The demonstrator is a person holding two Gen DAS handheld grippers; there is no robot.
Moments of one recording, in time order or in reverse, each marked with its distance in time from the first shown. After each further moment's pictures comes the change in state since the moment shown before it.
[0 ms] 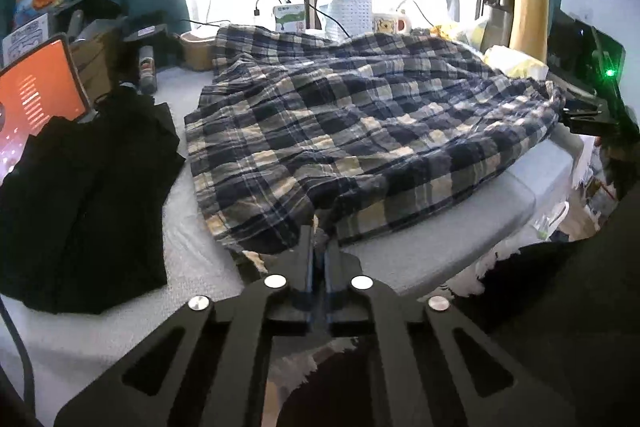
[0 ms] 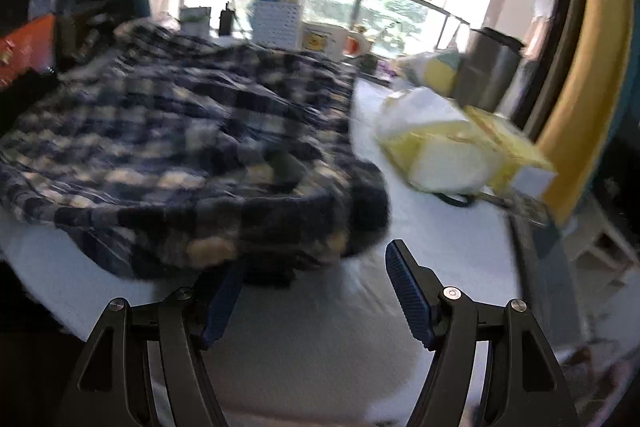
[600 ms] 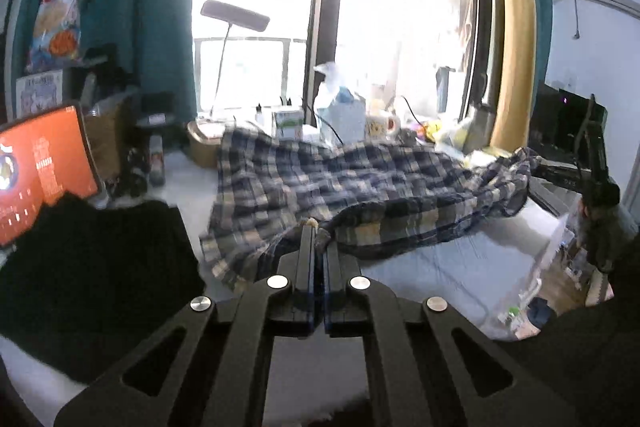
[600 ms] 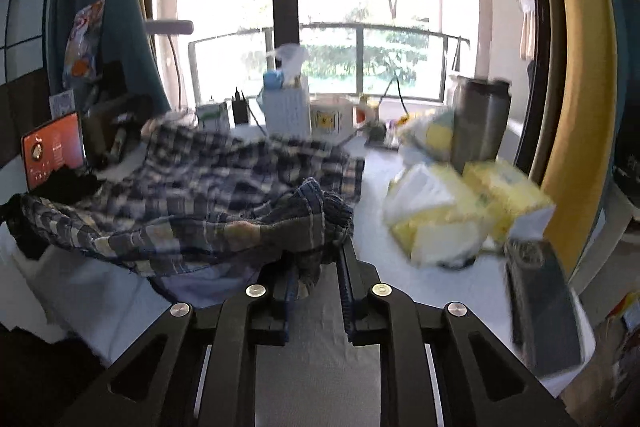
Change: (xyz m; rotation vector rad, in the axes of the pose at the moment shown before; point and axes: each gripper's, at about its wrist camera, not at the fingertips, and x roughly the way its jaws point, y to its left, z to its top) left arm -0.058 0.016 0.075 -0.057 -0.258 -0.056; right arm -0.060 -0.025 0.052 0.155 -0.189 0.107
